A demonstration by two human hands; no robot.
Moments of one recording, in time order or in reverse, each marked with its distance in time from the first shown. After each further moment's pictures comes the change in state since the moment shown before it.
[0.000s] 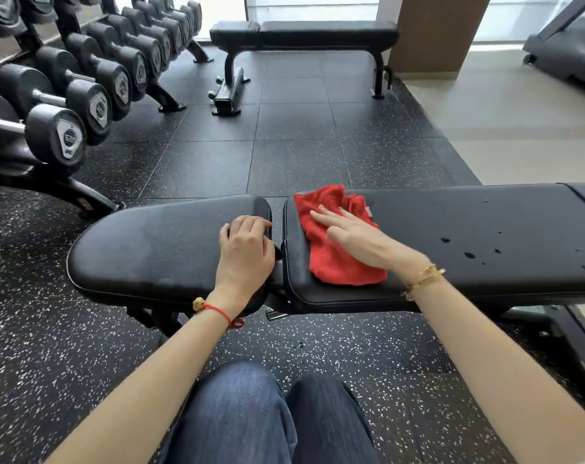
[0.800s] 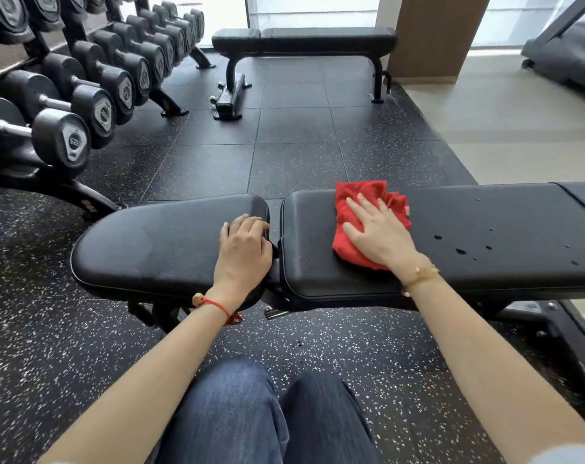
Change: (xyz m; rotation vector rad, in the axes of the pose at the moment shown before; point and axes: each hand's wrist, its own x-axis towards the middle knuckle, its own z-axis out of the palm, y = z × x) left_hand -0.005 0.000 -0.002 0.000 -0.077 0.015; right_hand -0.013 0.033 0.000 -0.262 0.305 0.263
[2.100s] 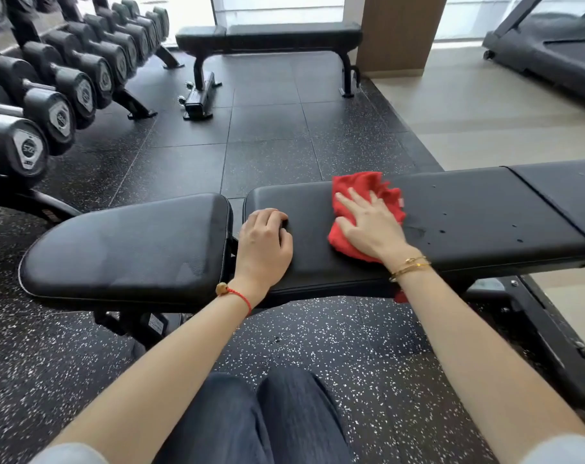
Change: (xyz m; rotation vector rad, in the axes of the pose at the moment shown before) left_hand 0.005 0.086 0.034 -0.136 0.028 0.083; right_hand -0.016 0.050 -0.013 0.023 0.031 0.048
